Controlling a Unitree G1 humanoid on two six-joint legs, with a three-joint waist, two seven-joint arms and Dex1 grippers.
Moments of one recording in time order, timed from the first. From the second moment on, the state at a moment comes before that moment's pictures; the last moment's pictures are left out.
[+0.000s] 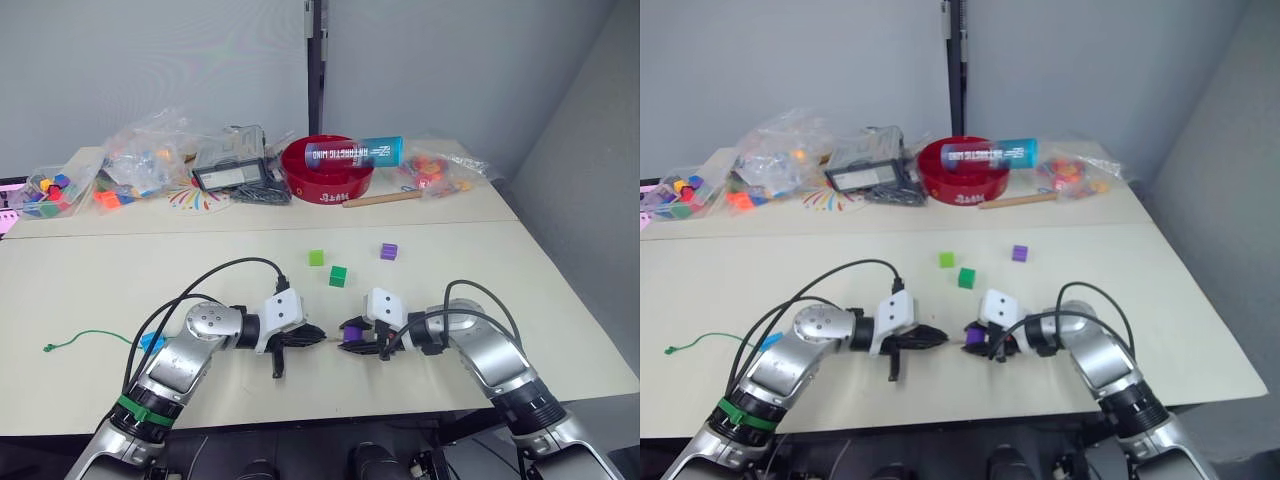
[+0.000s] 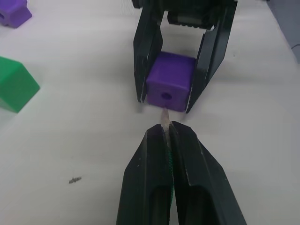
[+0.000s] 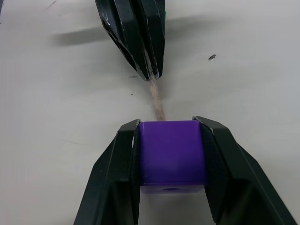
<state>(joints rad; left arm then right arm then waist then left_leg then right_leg) -0.39 0.53 -0.28 -0.13 -0.16 0.35 -1.08 -0.45 -0.52 0.33 -0.06 0.09 0.39 1.10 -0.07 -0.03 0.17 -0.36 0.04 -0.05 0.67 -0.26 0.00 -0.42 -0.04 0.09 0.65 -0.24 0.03</state>
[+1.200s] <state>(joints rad) -0.39 0.51 -0.31 -0.02 -0.13 0.24 -1.10 -0.41 -0.52 0.32 -0.19 0.12 0.51 1.05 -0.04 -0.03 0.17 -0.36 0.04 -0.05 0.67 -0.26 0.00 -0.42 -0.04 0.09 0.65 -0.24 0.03</state>
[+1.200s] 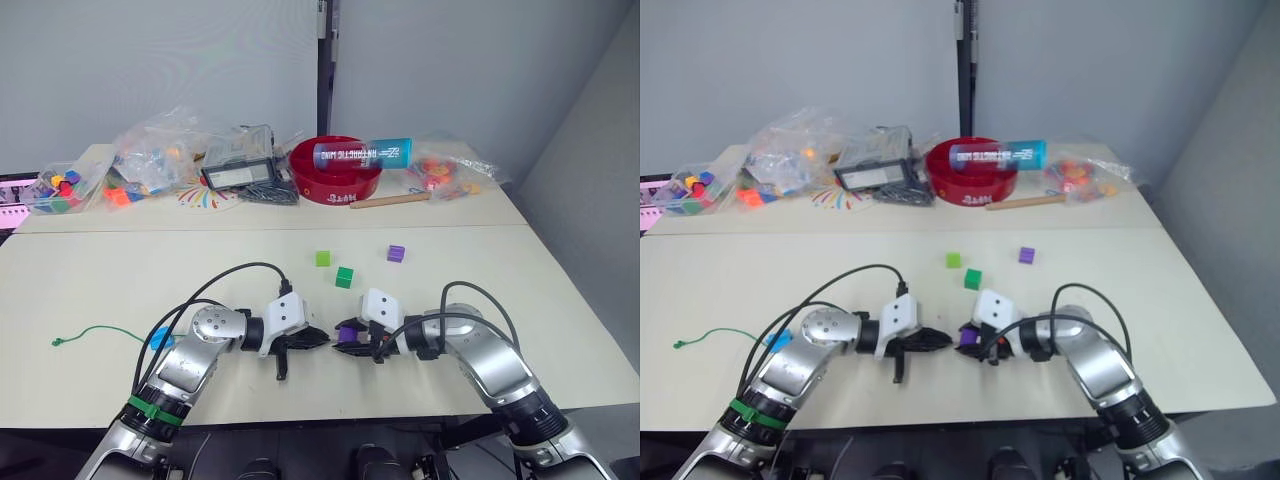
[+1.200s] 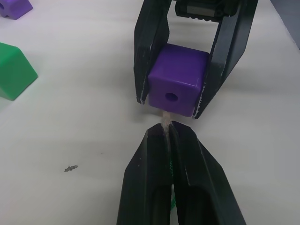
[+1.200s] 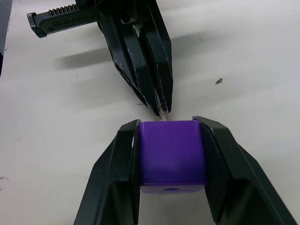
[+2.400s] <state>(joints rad) -0.41 0.52 -0.31 -0.02 -0.16 0.28 -1.13 -0.38 -0.60 0.32 -0.17 0.17 0.46 1.09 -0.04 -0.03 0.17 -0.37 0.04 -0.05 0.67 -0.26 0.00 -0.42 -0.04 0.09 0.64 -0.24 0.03</state>
